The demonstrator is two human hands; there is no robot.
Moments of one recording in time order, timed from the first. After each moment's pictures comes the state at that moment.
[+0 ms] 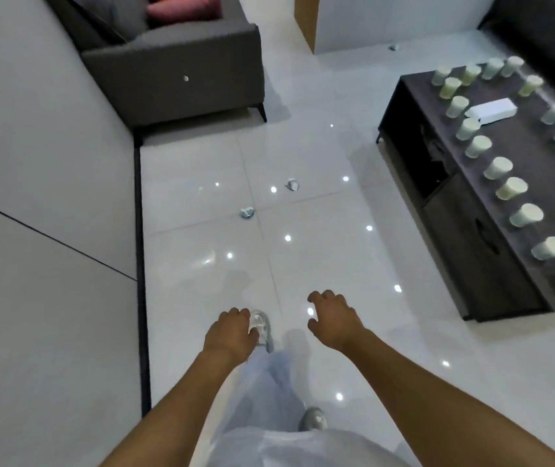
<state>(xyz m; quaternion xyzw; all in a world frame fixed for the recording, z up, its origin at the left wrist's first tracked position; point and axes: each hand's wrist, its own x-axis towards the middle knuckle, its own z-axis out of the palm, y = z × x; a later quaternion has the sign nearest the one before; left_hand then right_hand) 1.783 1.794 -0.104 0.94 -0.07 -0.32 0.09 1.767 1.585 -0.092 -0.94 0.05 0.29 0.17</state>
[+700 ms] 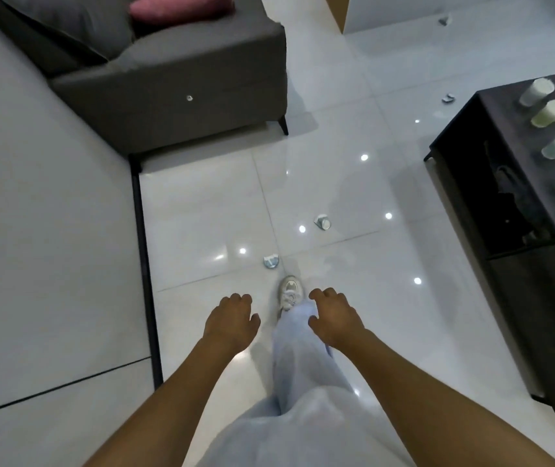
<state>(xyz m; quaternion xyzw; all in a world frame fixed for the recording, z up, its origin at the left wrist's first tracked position) 2.256 1.832 -0.135 0.94 -0.07 -0.34 0.06 2.225 1.630 -0.148 -0.92 0.07 0.34 0.21</state>
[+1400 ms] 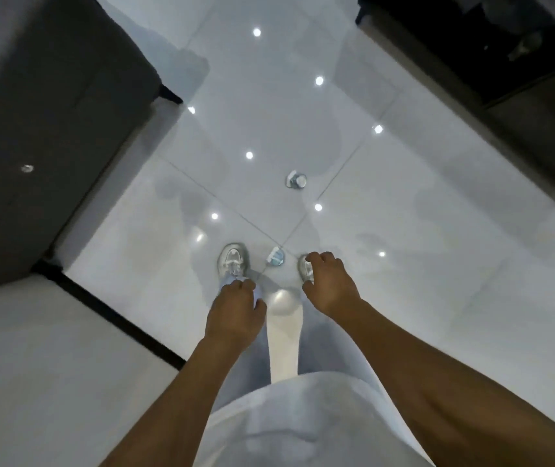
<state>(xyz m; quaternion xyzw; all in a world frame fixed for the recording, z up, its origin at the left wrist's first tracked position) 2.590 1.797 -0.239 0.85 -0.28 -0.46 0.02 2.481 1.650 -0.265 -0.78 0.40 0.33 0.36</state>
